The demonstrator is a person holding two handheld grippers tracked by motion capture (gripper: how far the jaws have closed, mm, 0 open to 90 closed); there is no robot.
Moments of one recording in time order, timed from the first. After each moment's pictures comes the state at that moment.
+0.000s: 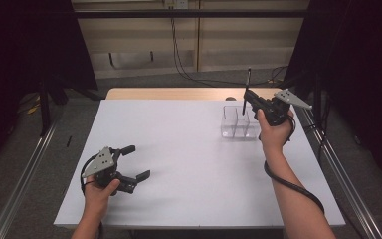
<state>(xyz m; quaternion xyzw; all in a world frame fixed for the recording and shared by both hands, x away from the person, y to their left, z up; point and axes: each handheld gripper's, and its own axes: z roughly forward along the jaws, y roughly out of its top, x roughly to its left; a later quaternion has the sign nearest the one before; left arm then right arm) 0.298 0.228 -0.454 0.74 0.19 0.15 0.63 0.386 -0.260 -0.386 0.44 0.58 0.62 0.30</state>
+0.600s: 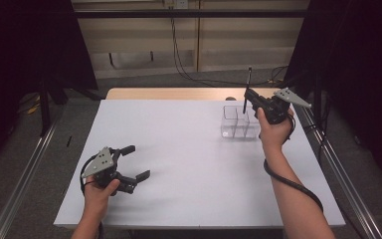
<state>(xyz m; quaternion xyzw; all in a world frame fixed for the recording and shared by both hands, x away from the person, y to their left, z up) 0.298 0.228 -0.454 0.74 0.20 0.15 0.63 0.392 -0.262 -0.388 0.45 0.58 0.61 0.30</state>
